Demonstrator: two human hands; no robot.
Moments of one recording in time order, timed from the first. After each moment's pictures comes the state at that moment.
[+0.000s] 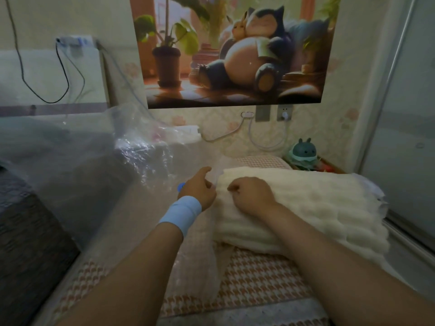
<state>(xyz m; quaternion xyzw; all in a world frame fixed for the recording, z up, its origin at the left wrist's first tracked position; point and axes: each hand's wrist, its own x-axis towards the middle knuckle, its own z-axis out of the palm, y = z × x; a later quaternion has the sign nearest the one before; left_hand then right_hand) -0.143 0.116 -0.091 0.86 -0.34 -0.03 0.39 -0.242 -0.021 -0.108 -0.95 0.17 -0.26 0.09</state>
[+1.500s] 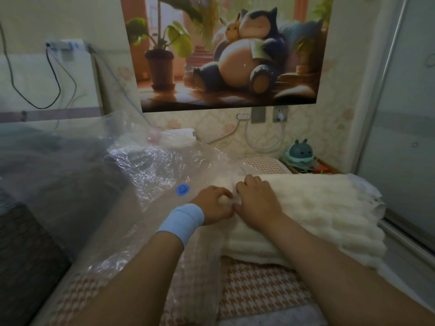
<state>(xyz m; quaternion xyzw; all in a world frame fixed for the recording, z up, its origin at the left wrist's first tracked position) -0.147 0.090 -0.099 0.84 -0.49 -0.08 0.21 -0.258 -0.030 -0.116 -0.95 0.19 -0.25 -0.09</state>
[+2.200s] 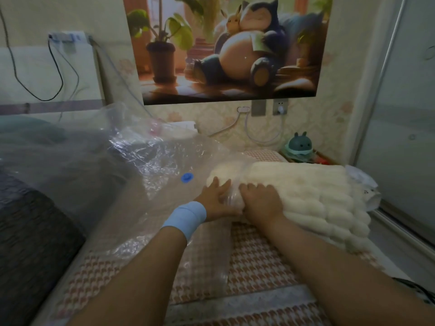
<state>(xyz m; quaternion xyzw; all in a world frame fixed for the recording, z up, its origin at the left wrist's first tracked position) -0.165 0.107 -0.114 0.85 -0.47 -0.16 0.18 -0.272 -0.026 -0.151 -0.93 0.18 -0.28 -0.18</state>
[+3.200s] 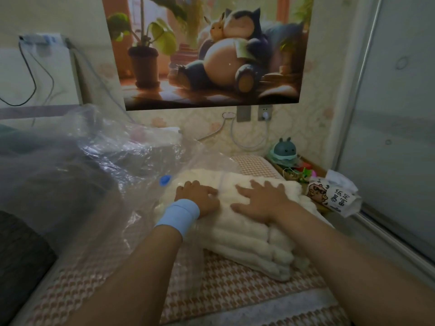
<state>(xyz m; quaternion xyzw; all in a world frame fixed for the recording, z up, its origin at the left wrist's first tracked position) -0.157 0.074 -0.090 0.90 -0.42 -0.01 0.04 -0.301 -0.073 -0.105 -0.96 0.28 0.01 0.03</state>
